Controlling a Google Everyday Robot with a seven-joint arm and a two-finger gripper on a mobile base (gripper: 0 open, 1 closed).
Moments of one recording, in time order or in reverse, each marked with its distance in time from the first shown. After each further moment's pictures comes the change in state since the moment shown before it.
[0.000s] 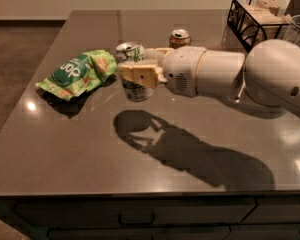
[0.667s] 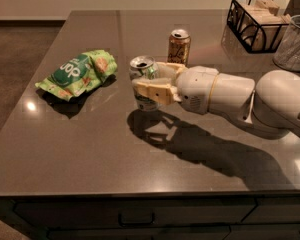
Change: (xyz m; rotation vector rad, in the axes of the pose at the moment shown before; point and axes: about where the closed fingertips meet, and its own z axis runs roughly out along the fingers) arm 0.038 -0.015 -0.017 -0.031 -0.081 -0.078
